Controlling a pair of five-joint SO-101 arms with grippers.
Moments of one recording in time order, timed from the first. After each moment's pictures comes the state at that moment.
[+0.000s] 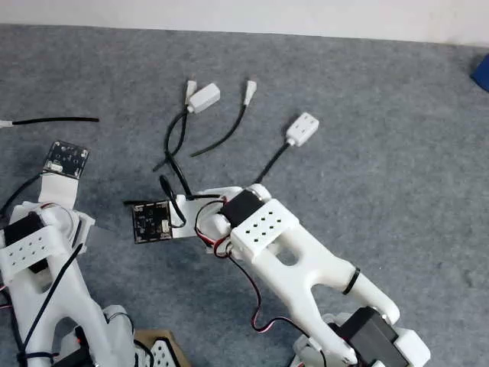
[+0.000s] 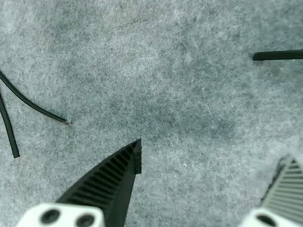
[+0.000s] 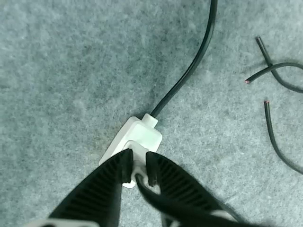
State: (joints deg) left arm -39.3 -35.6 56.3 50.0 -38.8; right arm -46.2 -13.5 30.2 57.9 61.0
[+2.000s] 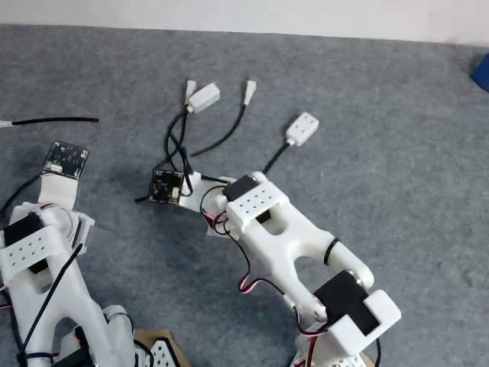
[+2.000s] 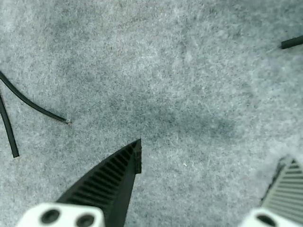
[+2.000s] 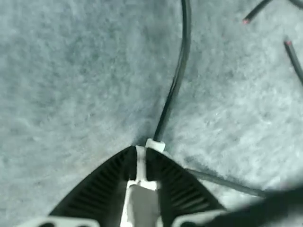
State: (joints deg) left arm -39.3 -35.6 56.5 50.0 -38.8; right arm -39.9 1.3 26.7 50.9 46.8
